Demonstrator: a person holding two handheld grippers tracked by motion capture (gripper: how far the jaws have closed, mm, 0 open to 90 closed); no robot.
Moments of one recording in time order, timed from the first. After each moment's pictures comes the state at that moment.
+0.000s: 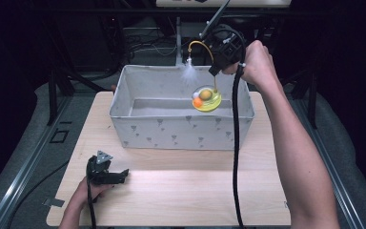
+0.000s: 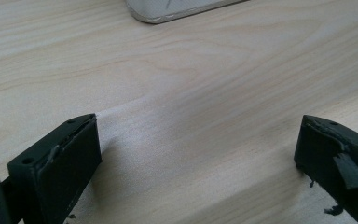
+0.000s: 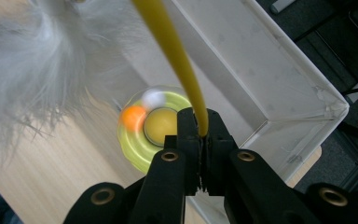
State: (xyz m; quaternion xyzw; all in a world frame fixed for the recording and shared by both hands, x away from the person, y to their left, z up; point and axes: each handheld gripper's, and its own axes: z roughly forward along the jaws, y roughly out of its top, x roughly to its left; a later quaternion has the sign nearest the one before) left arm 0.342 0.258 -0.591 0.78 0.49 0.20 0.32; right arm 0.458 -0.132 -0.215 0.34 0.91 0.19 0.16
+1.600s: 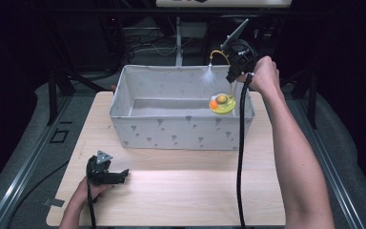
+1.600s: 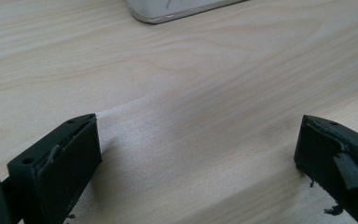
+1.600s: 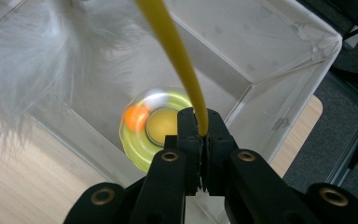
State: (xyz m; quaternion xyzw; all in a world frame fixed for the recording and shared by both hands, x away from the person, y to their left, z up) left arm 0.342 0.258 -0.591 0.78 0.49 0.20 0.32; right arm 0.505 -0.186 -0.278 0.44 0.87 0.16 0.15
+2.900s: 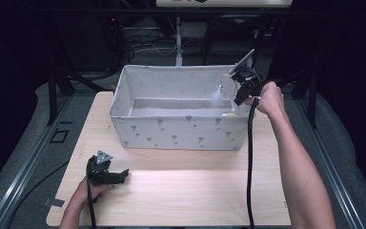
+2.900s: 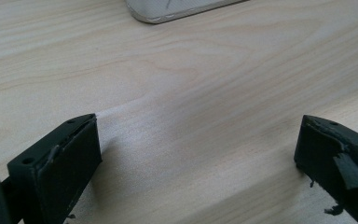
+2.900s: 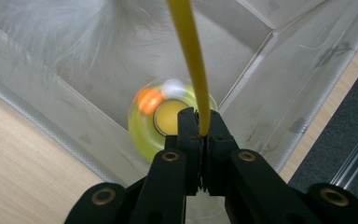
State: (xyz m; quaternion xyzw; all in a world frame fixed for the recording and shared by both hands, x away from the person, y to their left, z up) left arm 0.342 0.258 -0.591 0.78 0.49 0.20 0.32; right arm 0.496 -0.217 -0.349 0.46 0.87 0.14 0.11
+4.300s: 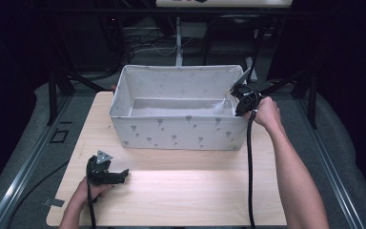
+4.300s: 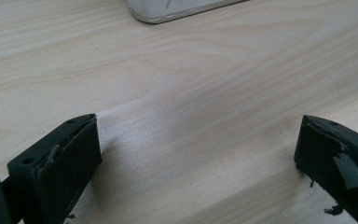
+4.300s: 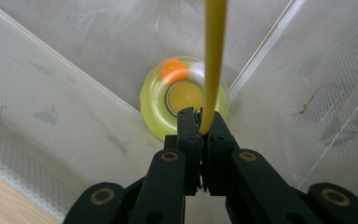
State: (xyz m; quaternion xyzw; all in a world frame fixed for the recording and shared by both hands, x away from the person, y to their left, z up) left arm 0.342 0.258 -0.591 0.78 0.49 0.20 0.32; right arm 0.498 -0.225 -0.406 0.49 0.87 0.10 0.05
